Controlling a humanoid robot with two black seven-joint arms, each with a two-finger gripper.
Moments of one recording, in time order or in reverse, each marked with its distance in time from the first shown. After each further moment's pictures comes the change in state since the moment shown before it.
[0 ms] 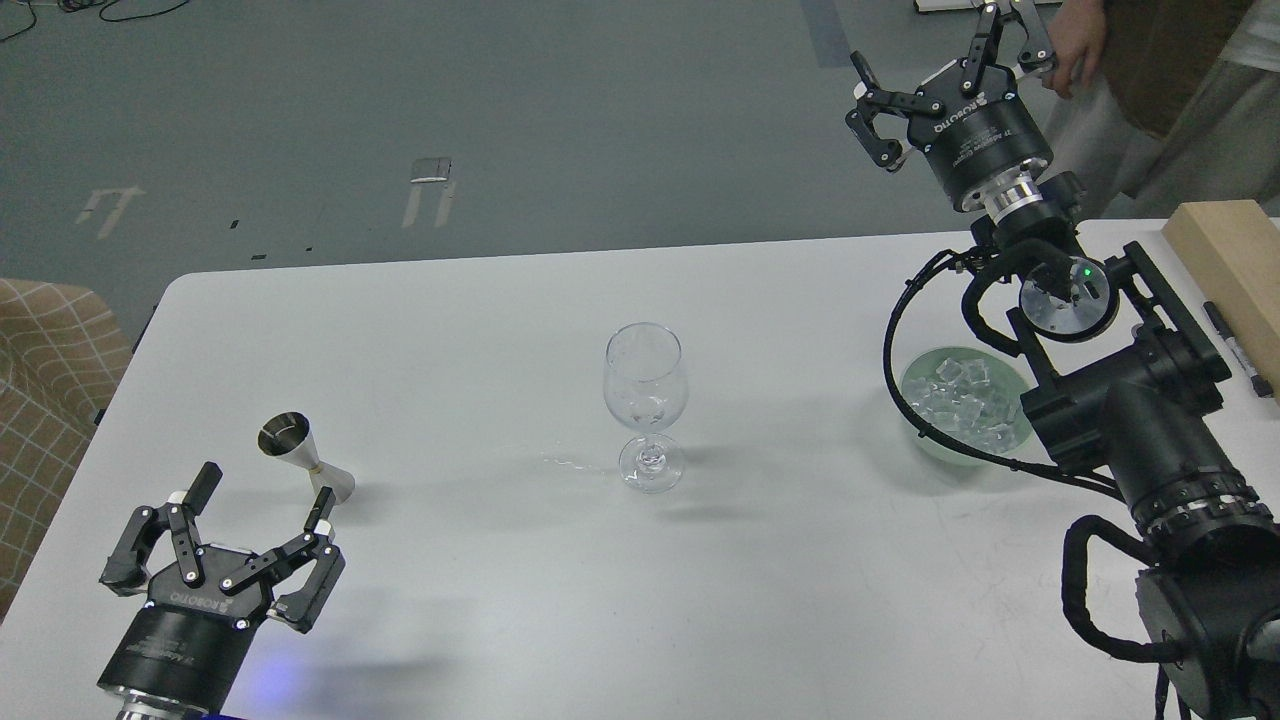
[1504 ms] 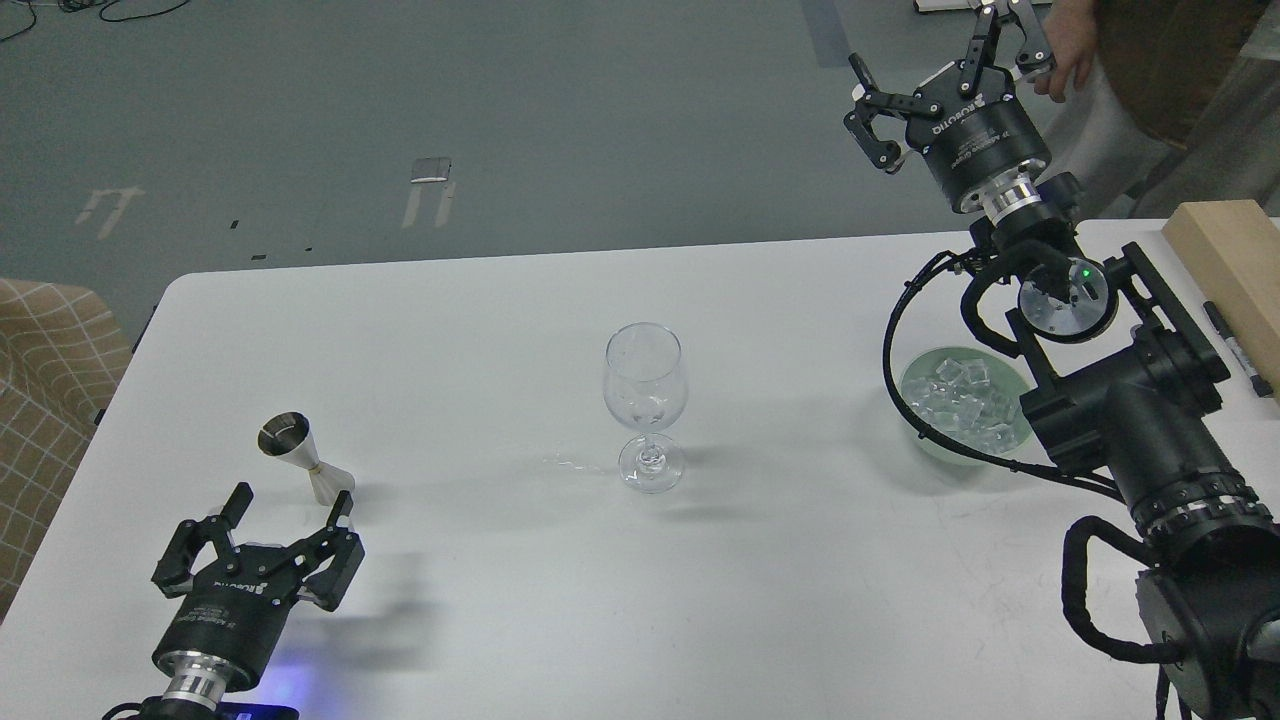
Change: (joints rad) left arm -0.160 -0.076 -0.013 0.173 -0.002 0.185 -0.013; right arm -0.001 0.000 -0.005 0.000 0.000 0.000 0.000
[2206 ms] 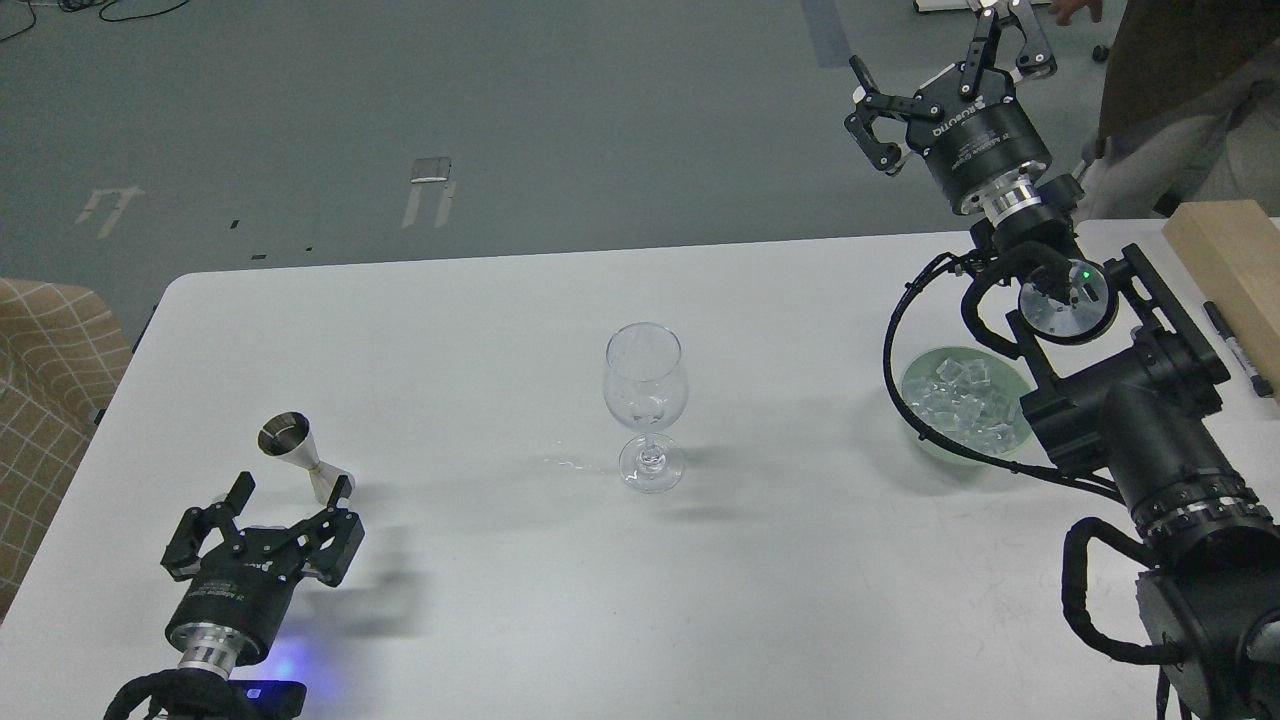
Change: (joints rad) left arm -0.103 -0.015 -0.004 0.107 0.004 0.027 -0.020; right arm -0.002 0.000 0.001 0.000 -0.002 0.000 0.000
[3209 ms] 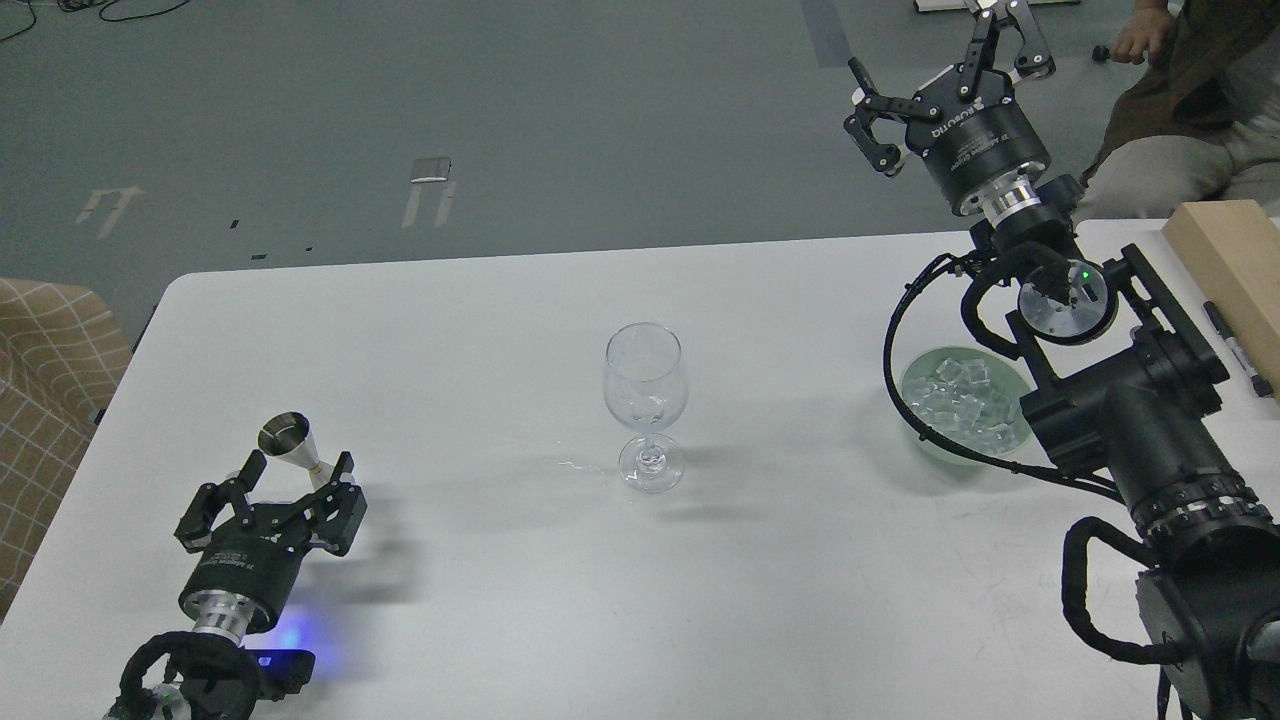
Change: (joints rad) left arm -0.105 0.002 -0.002 0.095 -0.005 0.003 0.000; right arm 0.001 0.000 -0.001 -0.005 -0.005 0.000 0.000
